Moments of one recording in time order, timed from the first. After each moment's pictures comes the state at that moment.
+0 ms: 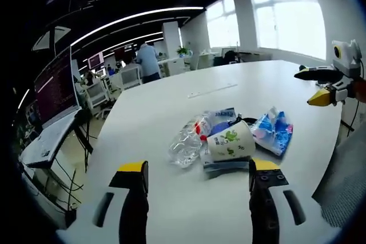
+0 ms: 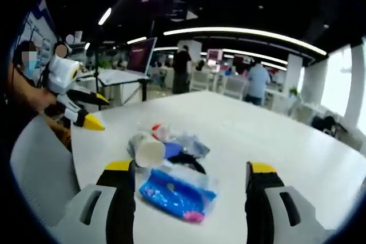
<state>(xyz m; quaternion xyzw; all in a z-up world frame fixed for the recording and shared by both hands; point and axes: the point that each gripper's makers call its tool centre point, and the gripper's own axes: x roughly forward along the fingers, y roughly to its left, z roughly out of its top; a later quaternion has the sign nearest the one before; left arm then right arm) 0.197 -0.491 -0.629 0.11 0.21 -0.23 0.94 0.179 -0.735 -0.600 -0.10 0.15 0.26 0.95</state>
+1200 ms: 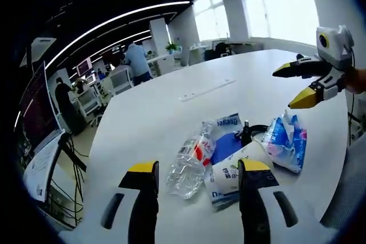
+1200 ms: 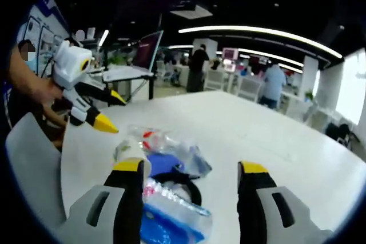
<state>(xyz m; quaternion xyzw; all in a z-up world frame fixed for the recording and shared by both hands) 0.265 -0.533 -0.635 0.16 0.23 -0.26 0.92 0.258 -0.711 -0.618 -0.12 0.16 0.32 0.93</state>
